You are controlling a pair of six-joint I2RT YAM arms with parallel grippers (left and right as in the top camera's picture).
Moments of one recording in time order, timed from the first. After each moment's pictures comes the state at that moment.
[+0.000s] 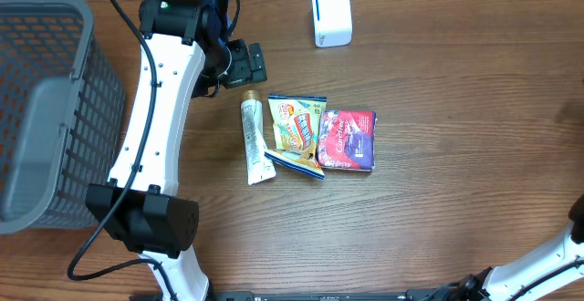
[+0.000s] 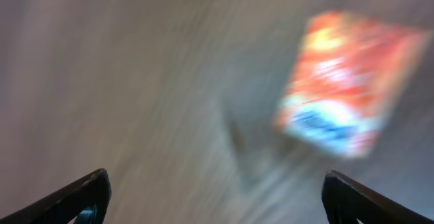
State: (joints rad) left arm -0.19 1.94 2.12 -1.54 0.05 -0.41; right arm -0.74 2.04 1.59 -0.58 -0.31 0.46
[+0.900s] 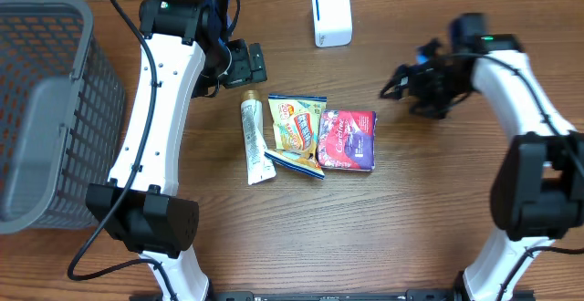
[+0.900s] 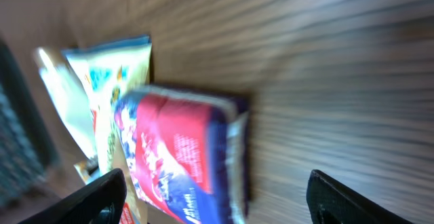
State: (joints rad) left arm -0.19 1.94 2.12 -1.54 0.05 -0.41; right arm 0.05 1.99 1.58 -1.04 -0.56 0.22
